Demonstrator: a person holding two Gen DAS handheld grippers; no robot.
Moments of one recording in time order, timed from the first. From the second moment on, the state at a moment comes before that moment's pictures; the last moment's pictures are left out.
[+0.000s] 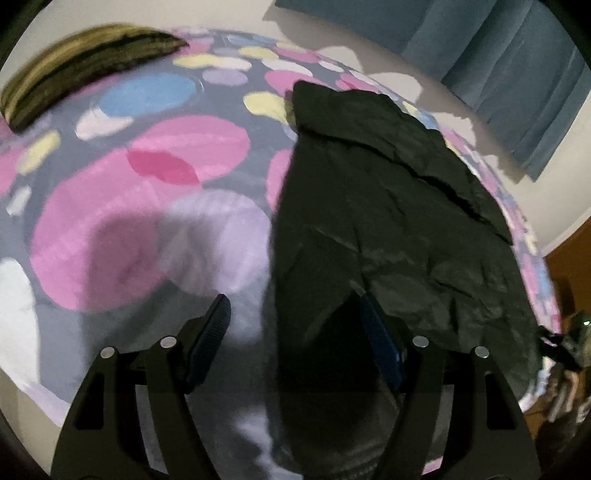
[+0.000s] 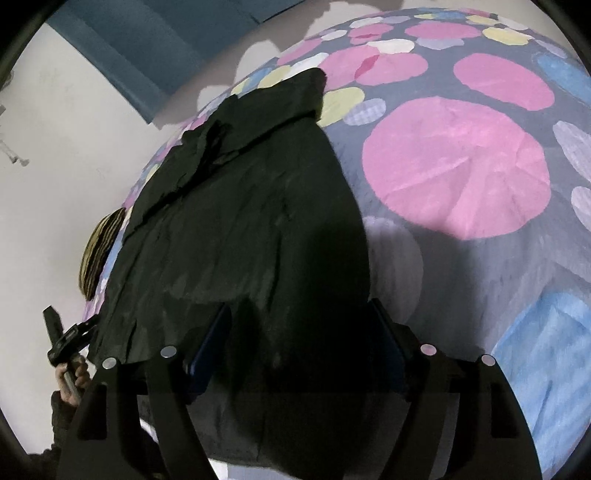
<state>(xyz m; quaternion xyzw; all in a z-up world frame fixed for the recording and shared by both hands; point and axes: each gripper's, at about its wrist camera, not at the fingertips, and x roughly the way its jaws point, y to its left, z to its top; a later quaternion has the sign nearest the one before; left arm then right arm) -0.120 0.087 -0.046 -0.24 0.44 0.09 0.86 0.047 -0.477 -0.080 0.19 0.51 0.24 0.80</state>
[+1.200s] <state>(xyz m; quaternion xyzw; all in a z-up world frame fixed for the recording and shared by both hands) -0.137 0.069 -0.029 -0.36 0.38 -0.10 0.84 0.035 -0.493 -0.076 0.36 0.49 0.39 0.69</state>
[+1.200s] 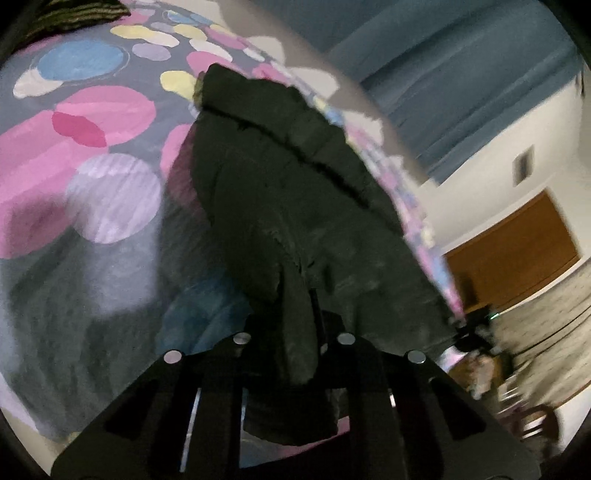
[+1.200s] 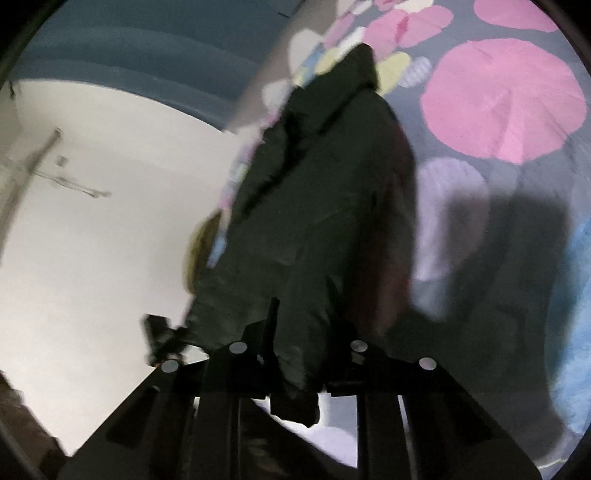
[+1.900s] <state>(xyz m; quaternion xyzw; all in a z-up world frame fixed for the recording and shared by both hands) 0.037 0.157 -0.034 -0.50 0.34 -0.02 0.80 0.227 -0.457 -0.070 0.47 0.45 0.34 0.69</state>
